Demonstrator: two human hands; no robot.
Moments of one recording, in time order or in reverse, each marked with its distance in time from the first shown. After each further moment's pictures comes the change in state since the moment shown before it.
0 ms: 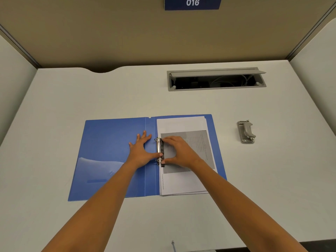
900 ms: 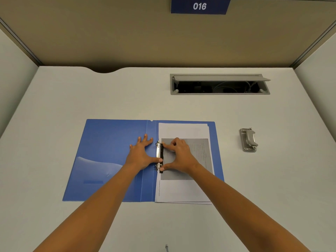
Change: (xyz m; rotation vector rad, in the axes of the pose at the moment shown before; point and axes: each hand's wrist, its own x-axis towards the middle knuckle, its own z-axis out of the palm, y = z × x) left_hand 0.009 0.004 -0.003 0.136 -0.022 -0.038; right_hand 0.010 0.006 0.002 -0.079 0.008 0.063
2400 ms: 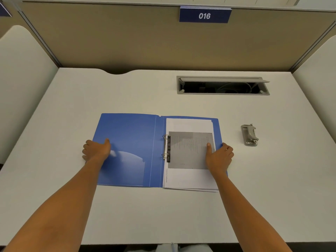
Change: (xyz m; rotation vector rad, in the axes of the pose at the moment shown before) left_hand -0.051 -0.093 -0.102 -0.105 0.536 -0.716; right_hand -0.067 0.039 -0.007 0.109 0.667 0.809
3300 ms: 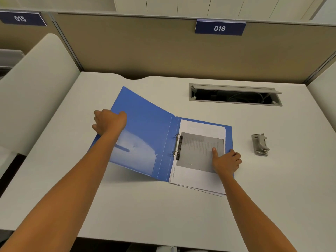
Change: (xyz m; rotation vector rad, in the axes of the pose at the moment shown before) left_hand -0.051 0.092 -0.082 -0.094 0.187 0.200; right_hand 0.004 -0.013 0.004 -0.100 -0.097 0.068
